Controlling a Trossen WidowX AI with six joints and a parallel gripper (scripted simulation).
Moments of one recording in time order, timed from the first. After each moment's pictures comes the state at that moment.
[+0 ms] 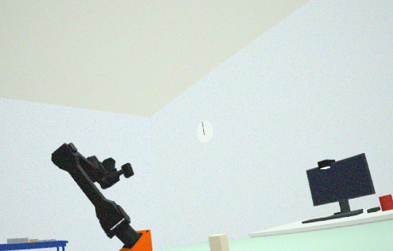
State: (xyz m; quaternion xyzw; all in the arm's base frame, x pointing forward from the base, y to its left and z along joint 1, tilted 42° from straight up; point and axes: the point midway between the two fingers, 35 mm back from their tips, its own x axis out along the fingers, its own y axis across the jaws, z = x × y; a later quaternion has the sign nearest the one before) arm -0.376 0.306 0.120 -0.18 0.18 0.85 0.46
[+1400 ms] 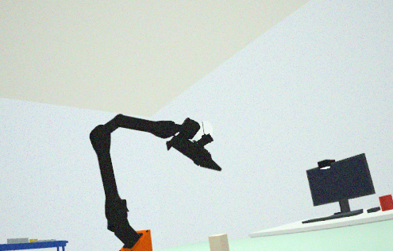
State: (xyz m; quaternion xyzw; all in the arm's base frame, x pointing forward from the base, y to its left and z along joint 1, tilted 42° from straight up) arm 0.137 0.370 -0.003 -0.36 0.46 0.23 0.78
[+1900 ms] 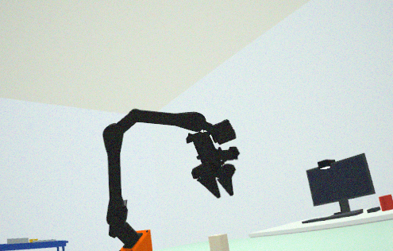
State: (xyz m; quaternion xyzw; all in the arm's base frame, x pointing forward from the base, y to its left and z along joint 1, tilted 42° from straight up) arm 0.281 0.216 0.001 -0.34 0.62 -0.07 0.71
